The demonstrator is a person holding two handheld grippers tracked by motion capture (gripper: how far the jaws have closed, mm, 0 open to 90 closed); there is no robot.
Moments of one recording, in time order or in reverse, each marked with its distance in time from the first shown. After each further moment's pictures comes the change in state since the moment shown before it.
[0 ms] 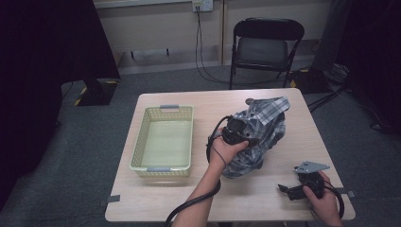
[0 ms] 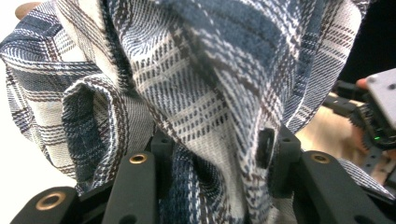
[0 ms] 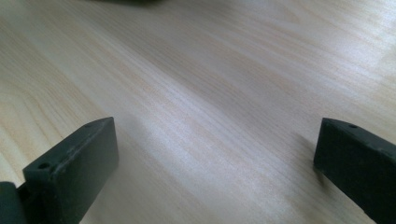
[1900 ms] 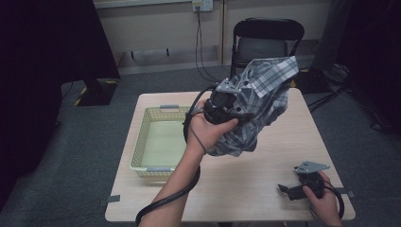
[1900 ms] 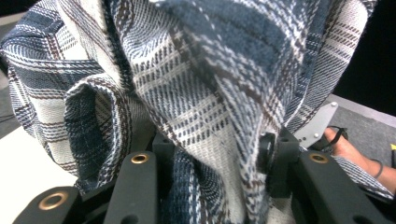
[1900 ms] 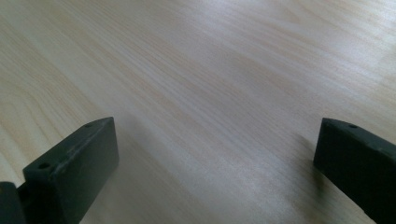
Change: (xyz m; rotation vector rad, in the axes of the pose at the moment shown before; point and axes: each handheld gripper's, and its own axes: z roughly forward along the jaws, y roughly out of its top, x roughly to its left) left arm -0.049 0.071 -0.137 -0.126 0.035 0.160; right arm 0.000 0.000 0.000 -0.002 -0.001 -0.001
